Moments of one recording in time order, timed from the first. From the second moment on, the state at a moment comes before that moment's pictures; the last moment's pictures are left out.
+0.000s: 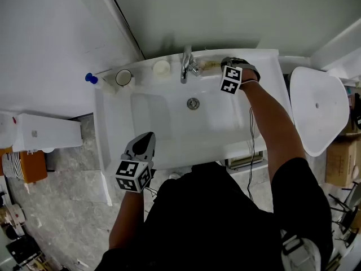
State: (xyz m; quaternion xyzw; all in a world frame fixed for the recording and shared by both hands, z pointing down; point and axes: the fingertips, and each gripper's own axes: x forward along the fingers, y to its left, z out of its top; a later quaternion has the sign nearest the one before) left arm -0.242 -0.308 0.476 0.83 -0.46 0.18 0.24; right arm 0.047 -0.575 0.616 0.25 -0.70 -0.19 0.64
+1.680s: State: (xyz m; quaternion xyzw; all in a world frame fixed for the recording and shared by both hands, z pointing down) left arm -0.235 -0.139 0.466 0.90 -0.34 0.17 0.20; right arm 0.015 -0.213 0.466 0.55 -0.80 0.15 0.19
